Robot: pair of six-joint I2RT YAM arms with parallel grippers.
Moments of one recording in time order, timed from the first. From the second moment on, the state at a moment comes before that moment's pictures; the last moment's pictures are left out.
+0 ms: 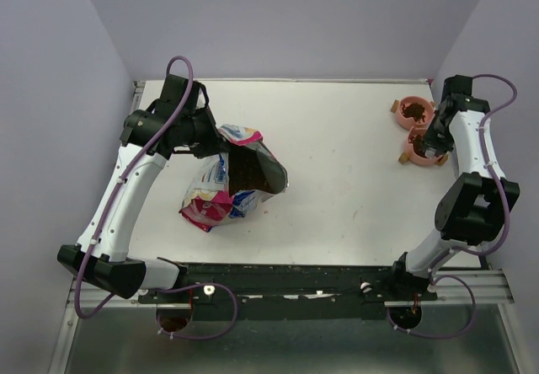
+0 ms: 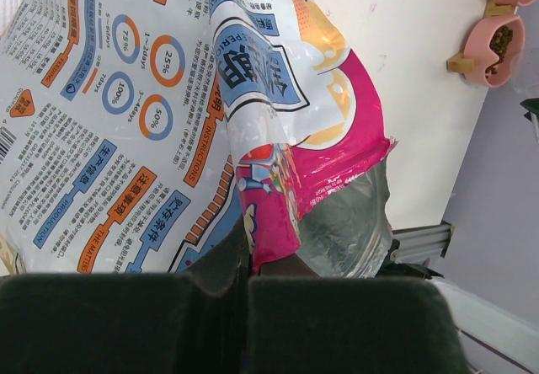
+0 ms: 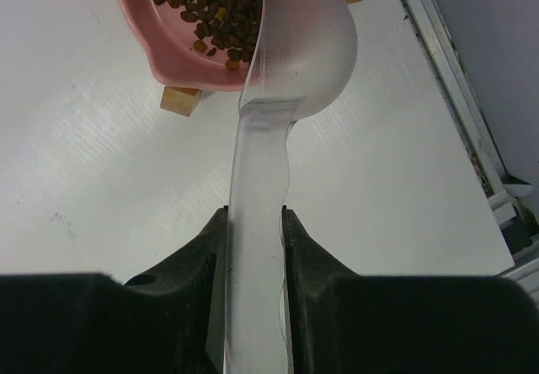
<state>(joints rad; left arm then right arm) -0.36 1.33 1.66 -1.18 0.17 -0.76 -0.25 1.69 1.54 -1.00 0.22 0.29</state>
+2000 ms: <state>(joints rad) -0.34 1.33 1.60 -1.12 0.28 -0.76 0.01 1.48 1.65 -0.95 -0.71 0.41</state>
